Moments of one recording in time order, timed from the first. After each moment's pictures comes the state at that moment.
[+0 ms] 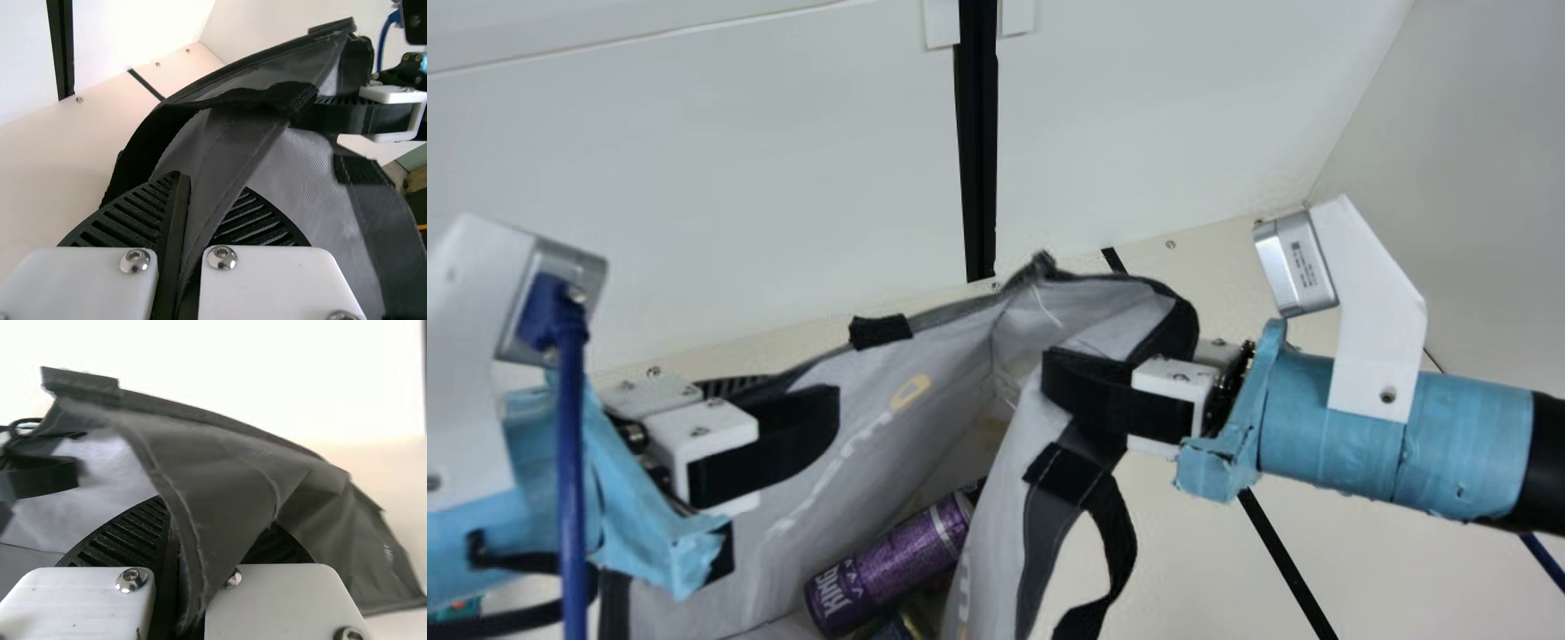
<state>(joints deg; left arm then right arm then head) -29.9 84.6 -107.1 -37.3 69.8 11.0 -15.2 58.1 -74.3 59.2 70.2 -24.9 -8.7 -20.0</state>
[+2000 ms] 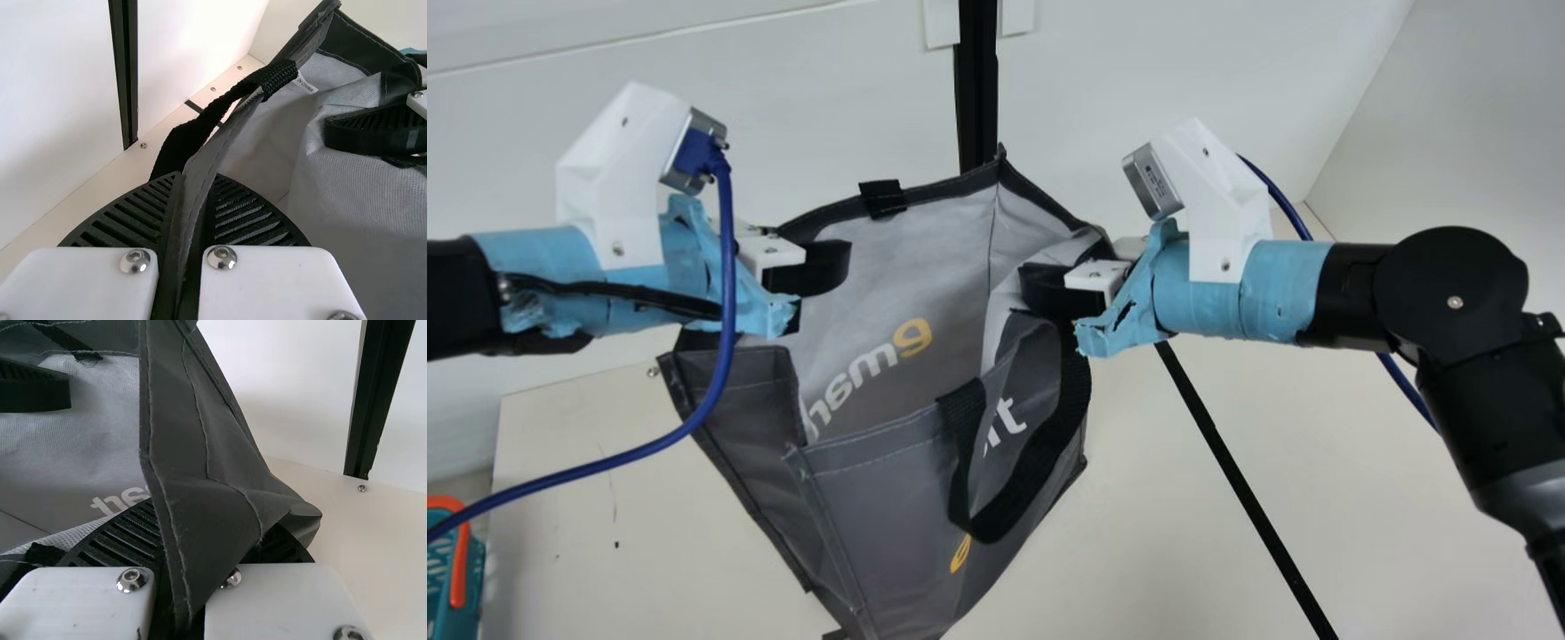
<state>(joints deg) -23.9 112.2 -132.3 -38.8 69.8 25.0 -7.5 77.4 -81.2 51.7 58.0 -42.1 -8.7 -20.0</state>
